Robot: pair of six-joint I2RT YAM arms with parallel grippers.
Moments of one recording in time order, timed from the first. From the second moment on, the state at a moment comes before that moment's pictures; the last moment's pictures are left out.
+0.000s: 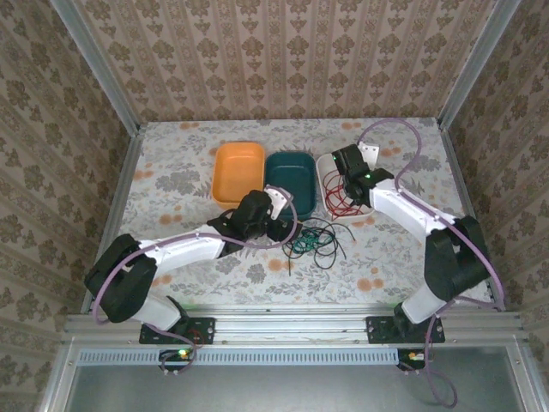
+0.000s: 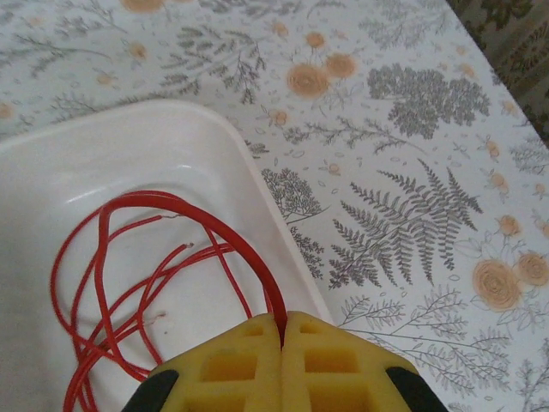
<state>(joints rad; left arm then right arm) -0.86 1.46 0.78 0.06 0.02 -0.14 0.38 1.62 1.18 -0.52 0.67 0.51</state>
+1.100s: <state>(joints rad) -0.83 1.48 0.76 0.08 0.06 -0.19 0.33 1.93 1.36 -0.57 0.49 0.64</state>
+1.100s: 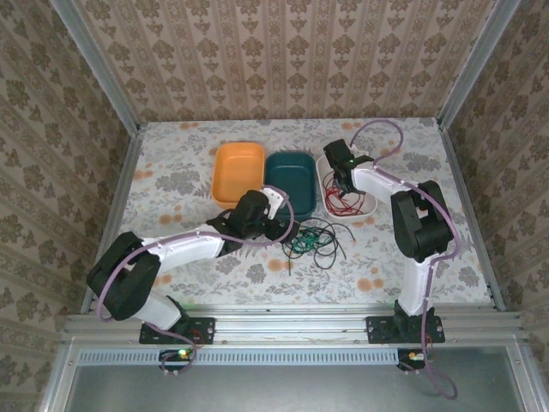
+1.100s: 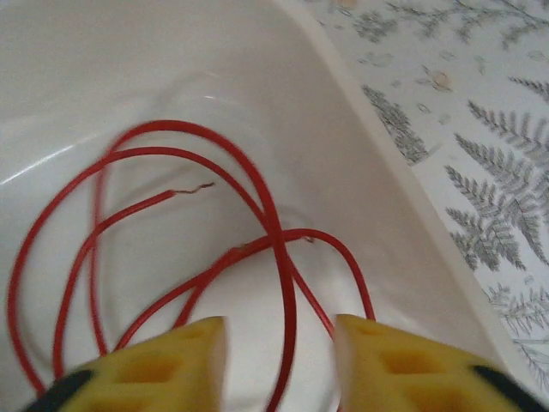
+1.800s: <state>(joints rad) -0.82 1.49 0.77 0.10 0.06 -0.22 0.41 1.58 1.16 -0.44 0.11 0.54</state>
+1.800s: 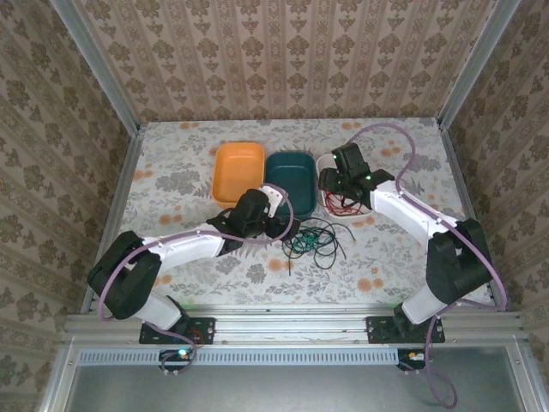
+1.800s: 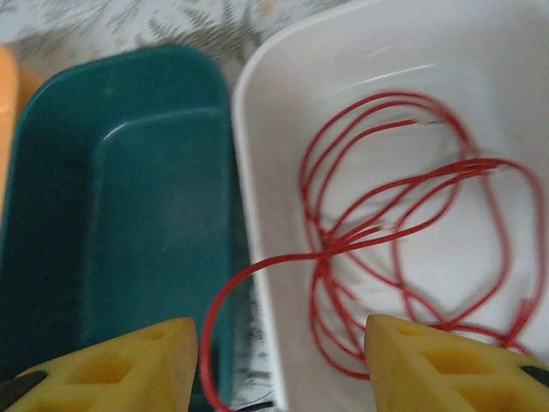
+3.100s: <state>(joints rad) -0.86 1.49 0.77 0.09 0.03 -0.22 0.32 1.84 1.22 -0.42 0.13 0.51</state>
